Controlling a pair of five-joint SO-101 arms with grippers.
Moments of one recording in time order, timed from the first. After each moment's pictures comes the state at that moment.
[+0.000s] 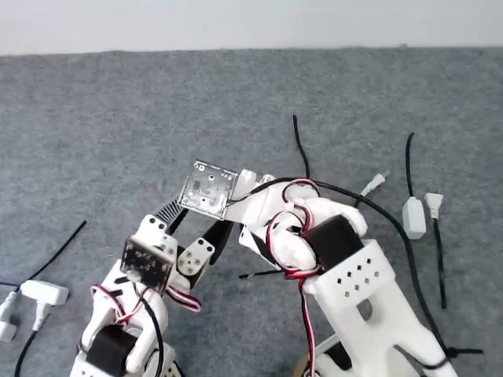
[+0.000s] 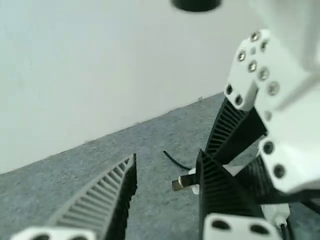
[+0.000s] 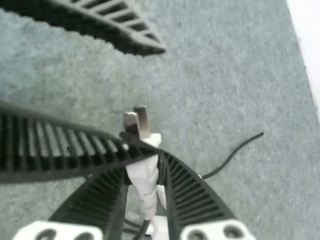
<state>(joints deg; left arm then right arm) 21.4 -101.1 82.0 40.0 -1.3 -36.0 -37.8 22.9 74.9 40.8</state>
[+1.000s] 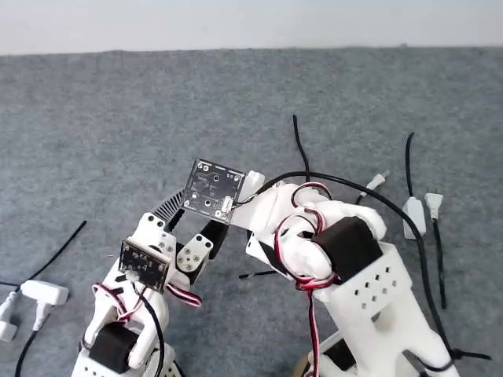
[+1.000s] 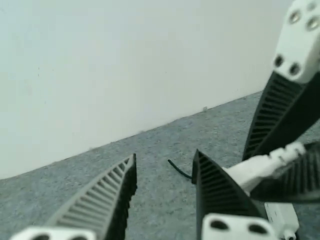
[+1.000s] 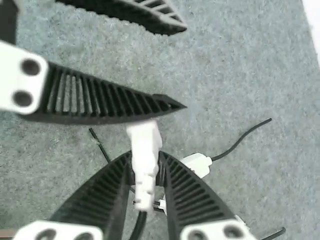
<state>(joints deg) 21.3 -101.2 85.1 35.2 -0.8 -37.9 -37.8 11.9 88.3 38.4</state>
